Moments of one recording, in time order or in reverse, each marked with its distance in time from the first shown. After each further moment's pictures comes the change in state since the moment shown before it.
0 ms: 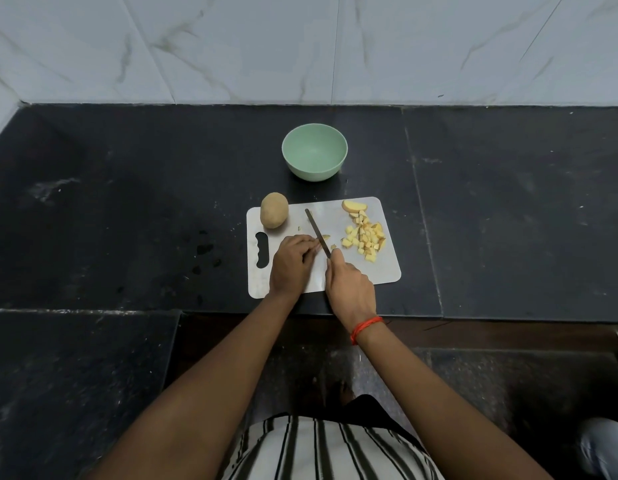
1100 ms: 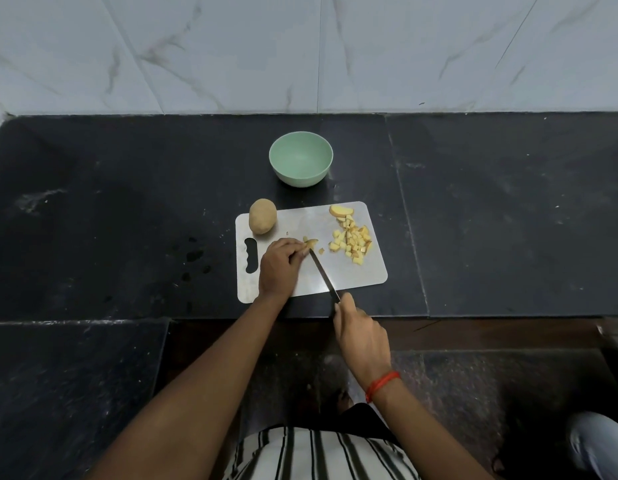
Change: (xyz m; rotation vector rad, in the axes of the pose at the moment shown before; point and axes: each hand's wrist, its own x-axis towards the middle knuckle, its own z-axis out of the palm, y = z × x) left_hand 0.001 0.006 -0.005 -0.110 0.016 -0.083; right_hand -0.081 0.030 -0.015 0.013 -0.073 0.063
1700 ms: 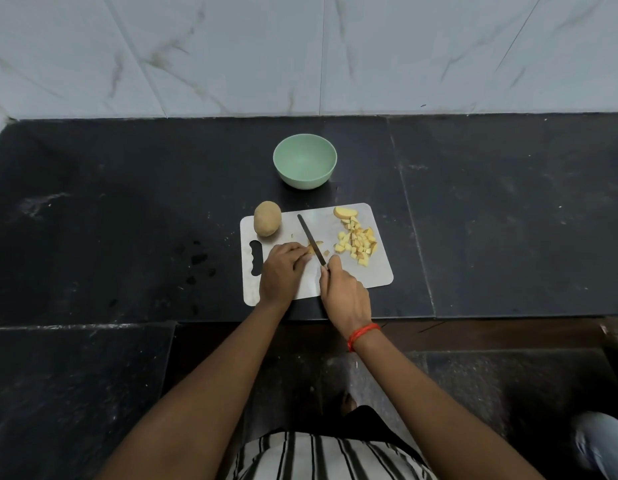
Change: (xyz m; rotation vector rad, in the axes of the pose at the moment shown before) left_hand -0.001 -0.016 -0.001 0.130 -0.021 0.078; right_hand 0.071 -0.038 0.005 0.080 0.110 -0.042
